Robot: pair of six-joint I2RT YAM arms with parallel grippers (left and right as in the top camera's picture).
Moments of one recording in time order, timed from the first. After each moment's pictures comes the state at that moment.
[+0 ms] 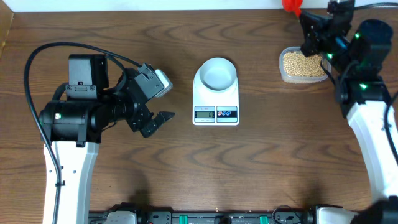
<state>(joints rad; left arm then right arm) -0.04 1.24 1.43 -1.19 0.57 0.82 -0.03 1.44 1.18 0.06 -0.48 0.13</state>
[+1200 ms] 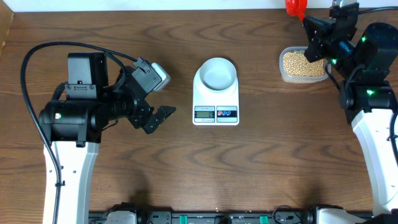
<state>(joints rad) -0.04 1.24 1.43 -1.16 0.57 0.70 -0.04 1.39 1.18 -0.01 -0.47 0.06</state>
